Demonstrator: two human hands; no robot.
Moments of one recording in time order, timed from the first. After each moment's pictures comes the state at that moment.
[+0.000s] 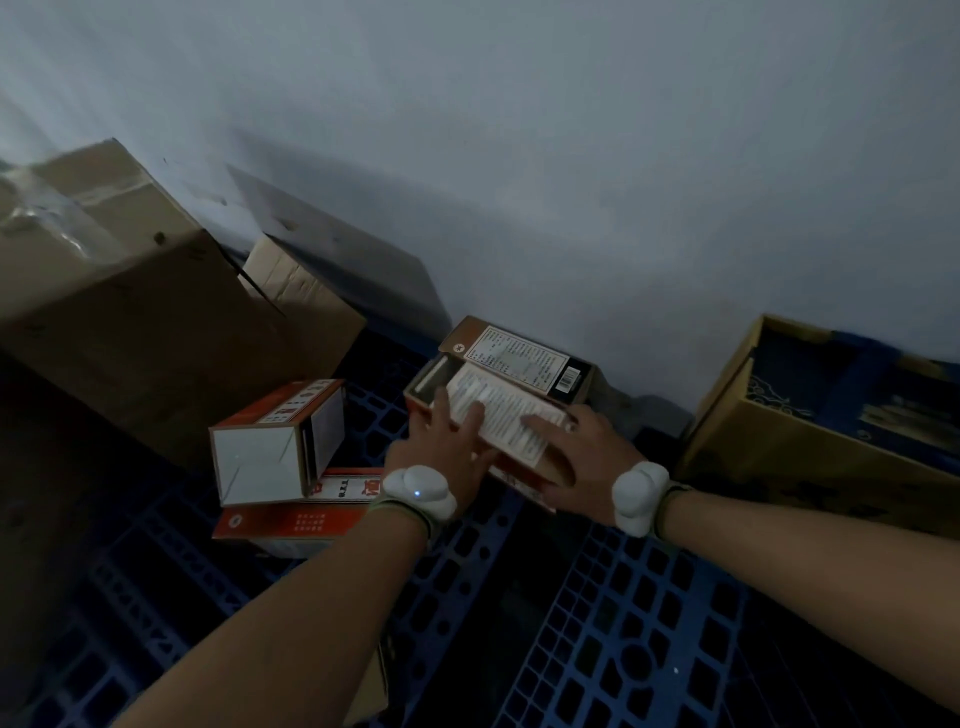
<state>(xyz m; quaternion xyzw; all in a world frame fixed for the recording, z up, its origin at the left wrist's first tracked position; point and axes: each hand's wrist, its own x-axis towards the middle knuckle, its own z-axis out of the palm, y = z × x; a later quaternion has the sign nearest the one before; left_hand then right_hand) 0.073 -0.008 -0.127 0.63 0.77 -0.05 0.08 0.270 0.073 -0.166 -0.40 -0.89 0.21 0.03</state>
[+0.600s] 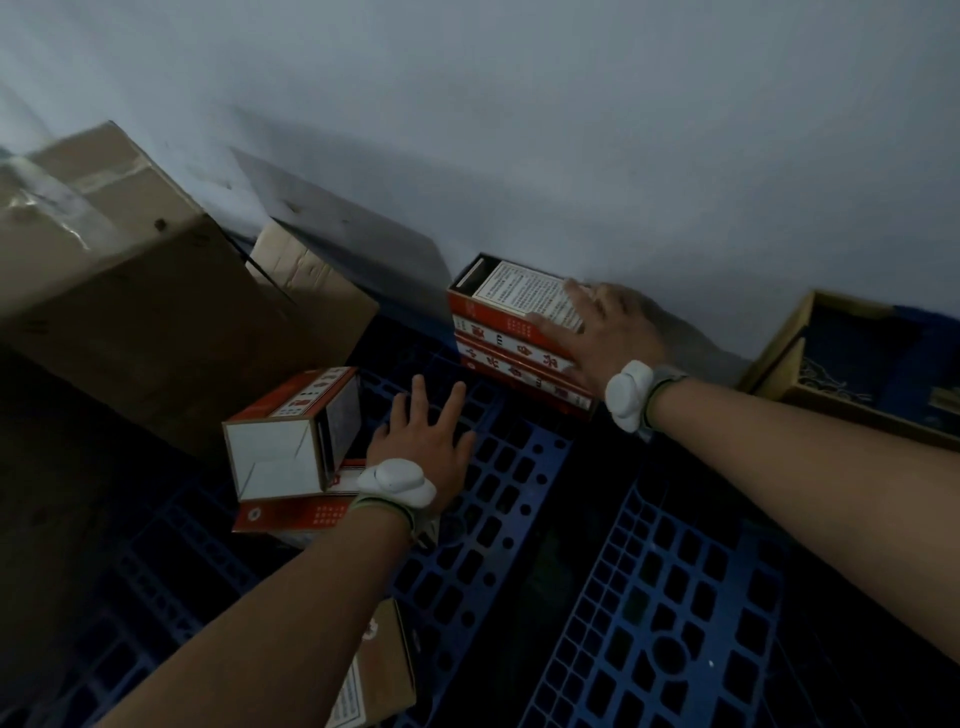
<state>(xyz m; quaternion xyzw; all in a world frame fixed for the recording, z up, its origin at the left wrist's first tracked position) 0.034 -0.017 -0.138 0.59 0.79 -0.06 0.14 0.226 0.159 -0.130 -0.39 -0.91 -0.12 -0.03</state>
